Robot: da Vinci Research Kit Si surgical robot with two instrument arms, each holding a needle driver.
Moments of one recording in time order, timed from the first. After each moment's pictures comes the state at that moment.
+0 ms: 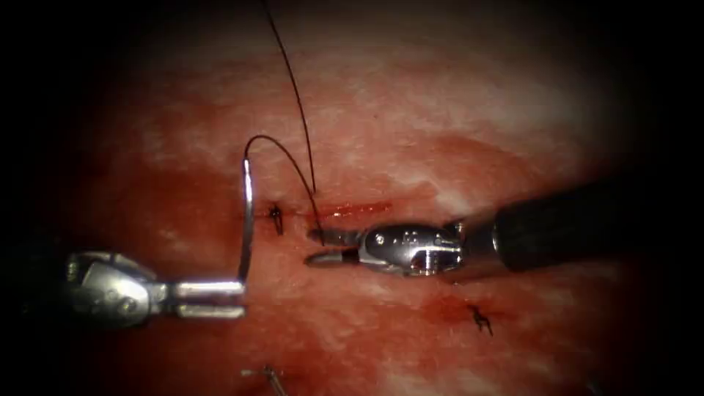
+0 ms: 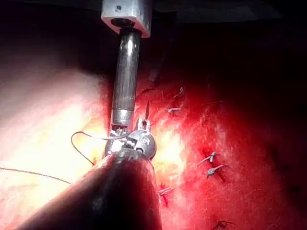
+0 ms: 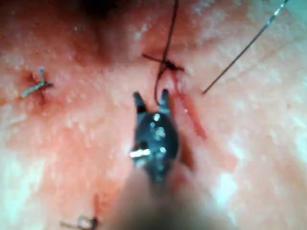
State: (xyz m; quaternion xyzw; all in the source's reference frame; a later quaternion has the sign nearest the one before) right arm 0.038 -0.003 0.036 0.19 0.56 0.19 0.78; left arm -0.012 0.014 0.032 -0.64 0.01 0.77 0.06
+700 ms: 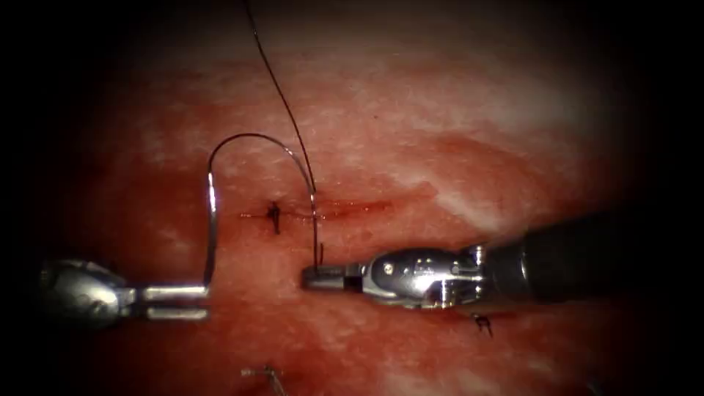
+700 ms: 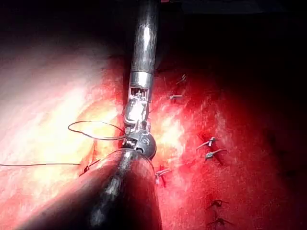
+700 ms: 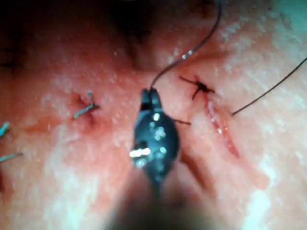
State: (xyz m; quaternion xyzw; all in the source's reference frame) right arm 0.038 -0.005 0.025 0.22 0.56 0.20 0.77; left arm -0.009 0.012 0.035 -0.61 0.02 0.78 0.09
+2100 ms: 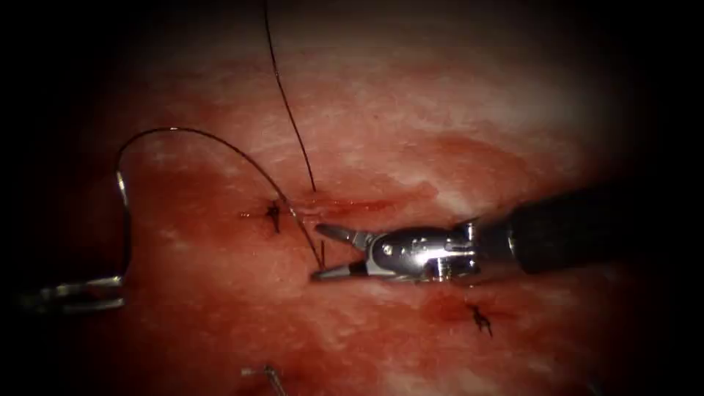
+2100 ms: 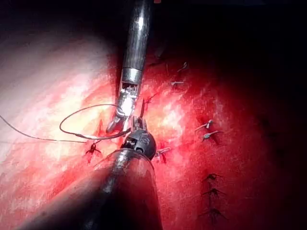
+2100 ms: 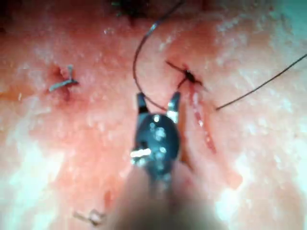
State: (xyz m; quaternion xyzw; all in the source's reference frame) right arm 0.038 -0.003 0.032 0.14 0.58 0.12 0.79; left arm -0.001 0.011 0.034 -0.60 0.07 0.78 0.14
